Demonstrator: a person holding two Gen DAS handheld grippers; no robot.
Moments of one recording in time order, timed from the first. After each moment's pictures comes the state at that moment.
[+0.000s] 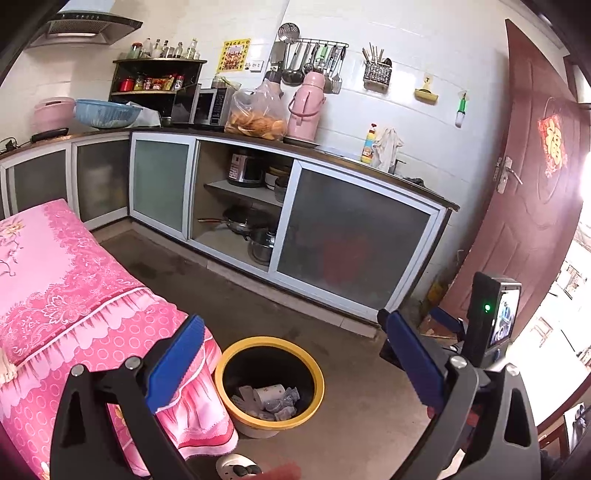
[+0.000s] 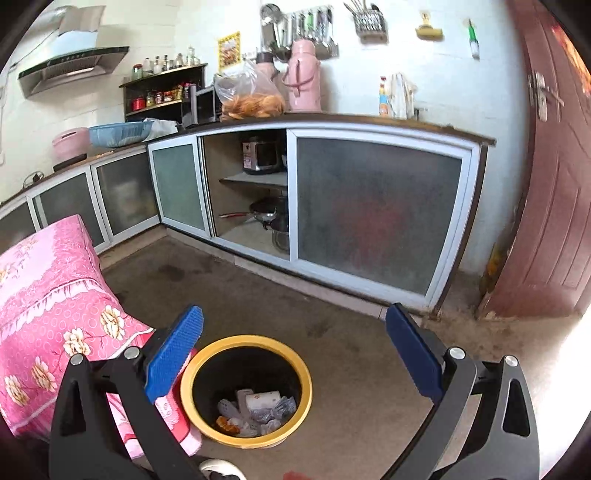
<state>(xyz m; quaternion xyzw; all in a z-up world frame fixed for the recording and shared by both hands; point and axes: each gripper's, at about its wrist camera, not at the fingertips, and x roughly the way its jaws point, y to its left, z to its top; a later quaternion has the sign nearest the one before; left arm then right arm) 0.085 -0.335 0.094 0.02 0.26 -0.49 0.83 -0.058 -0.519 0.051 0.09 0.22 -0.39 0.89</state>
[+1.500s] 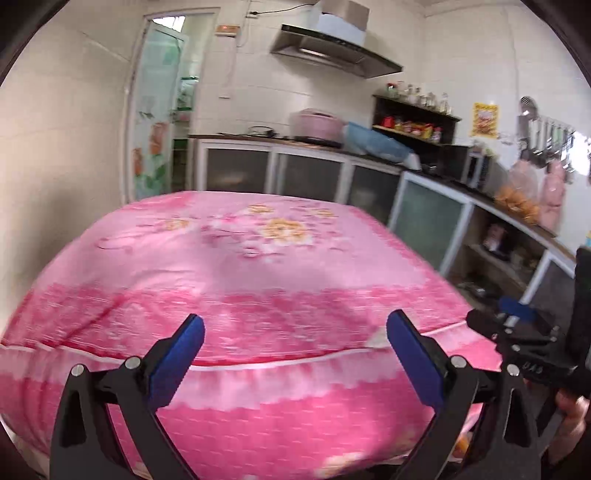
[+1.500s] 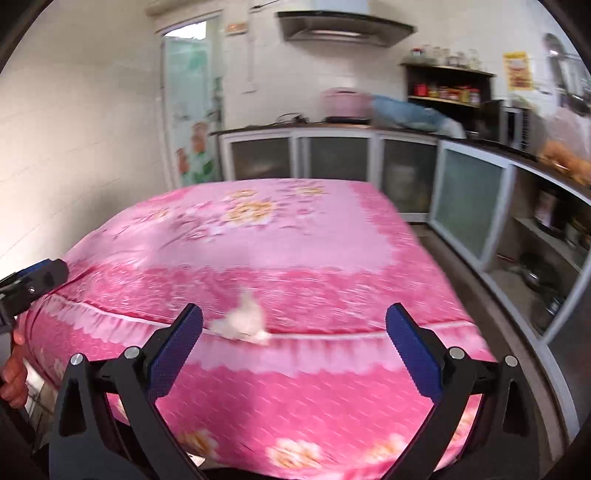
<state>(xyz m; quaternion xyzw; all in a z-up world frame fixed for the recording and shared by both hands) 0.159 0.022 0.089 -0.06 0.24 -0.03 0.97 0.184 -0.212 0.095 -0.01 0.26 0.13 0.96</state>
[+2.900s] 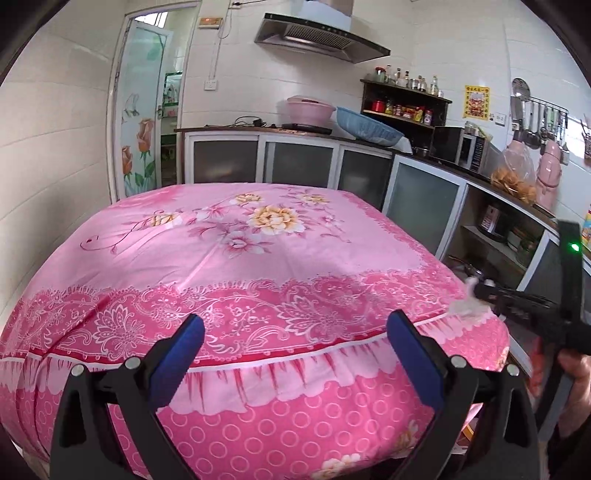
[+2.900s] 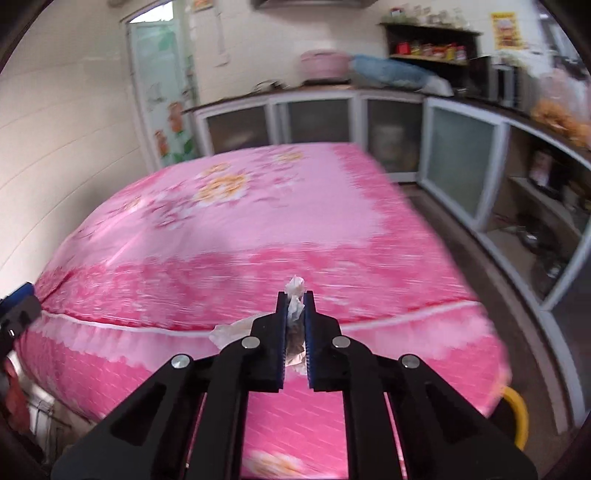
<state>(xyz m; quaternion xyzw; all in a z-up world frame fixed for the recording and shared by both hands) 0.173 -0.002 0.085 -0.04 0.26 -0.06 0.96 0.198 -0.291 0.079 0.04 0.32 0.04 0.95</state>
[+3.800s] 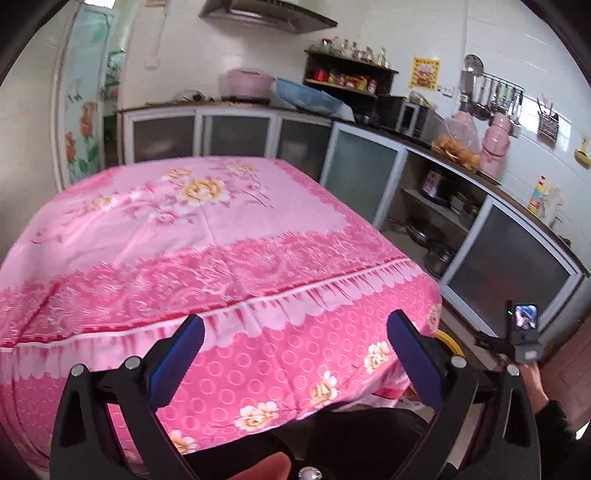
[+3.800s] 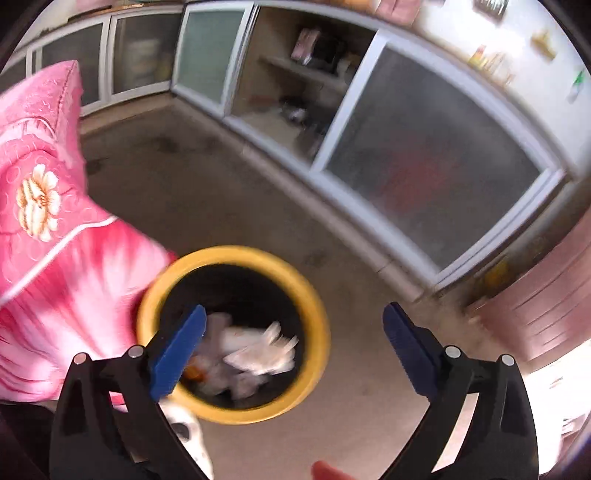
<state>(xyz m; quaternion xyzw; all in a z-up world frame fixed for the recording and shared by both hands) 0.138 -0.036 0.097 -0.04 0.31 -0.17 0.93 0.096 -0.523 -0.053 -0.03 0.43 -0.37 0.82</state>
